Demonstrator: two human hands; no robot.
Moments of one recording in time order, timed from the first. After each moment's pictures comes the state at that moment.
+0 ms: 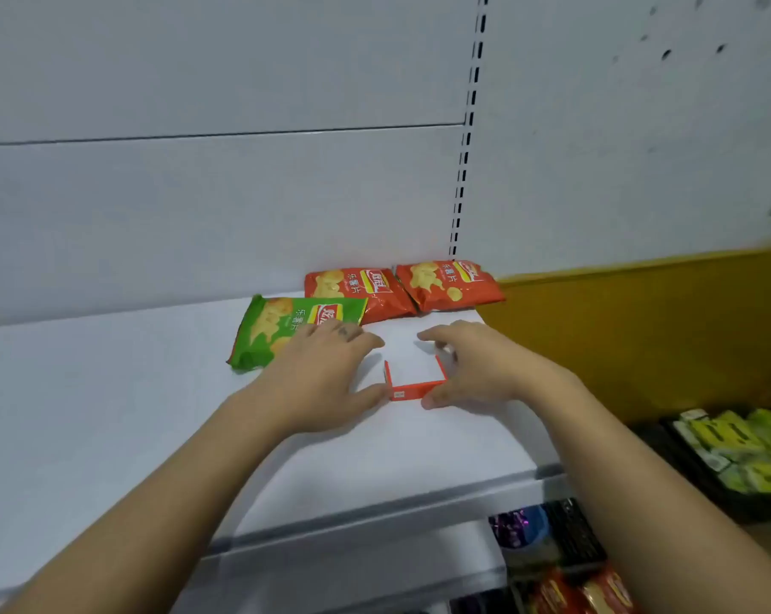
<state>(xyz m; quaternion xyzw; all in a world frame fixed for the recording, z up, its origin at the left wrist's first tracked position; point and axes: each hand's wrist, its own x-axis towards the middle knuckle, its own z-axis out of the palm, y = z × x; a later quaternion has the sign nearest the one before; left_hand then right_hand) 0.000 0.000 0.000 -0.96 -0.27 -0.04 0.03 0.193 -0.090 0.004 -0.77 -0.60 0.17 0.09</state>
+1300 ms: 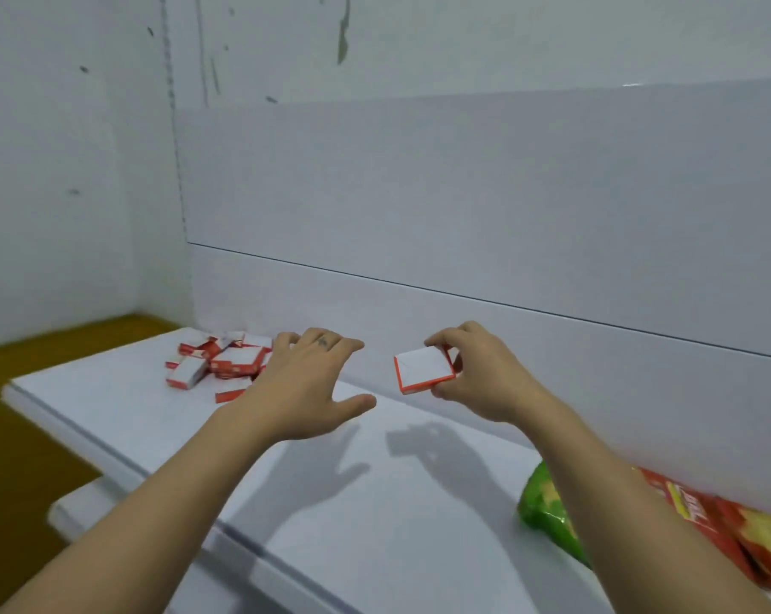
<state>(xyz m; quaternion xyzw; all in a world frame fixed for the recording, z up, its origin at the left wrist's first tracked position) -0.292 0.037 0.101 -0.78 -0.58 -0.18 0.14 -0.063 0.076 0.125 -0.51 -0.82 0.06 0.26</state>
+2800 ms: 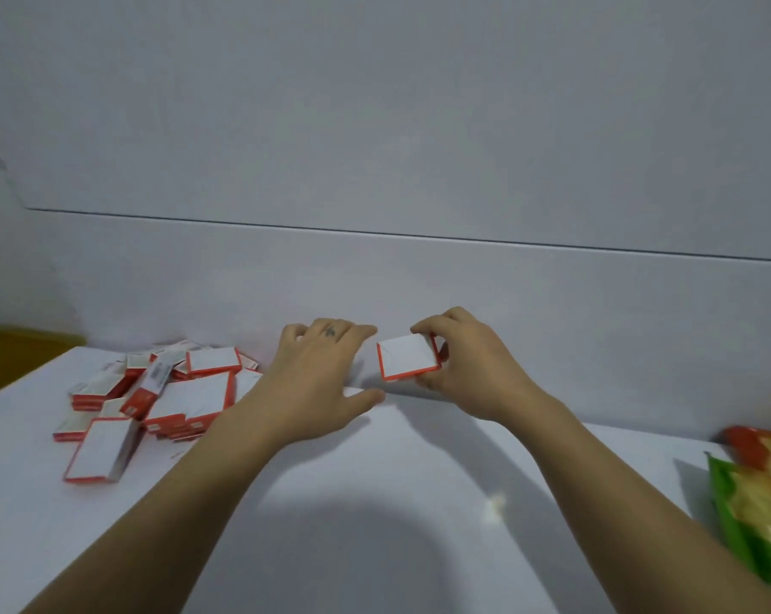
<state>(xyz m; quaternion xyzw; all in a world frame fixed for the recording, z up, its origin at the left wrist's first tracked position) -0.397 0.253 0.048 -0.86 -0.48 -0.17 0.05 -0.196 0.239 0.054 -0.61 -0.74 0.08 0.27</state>
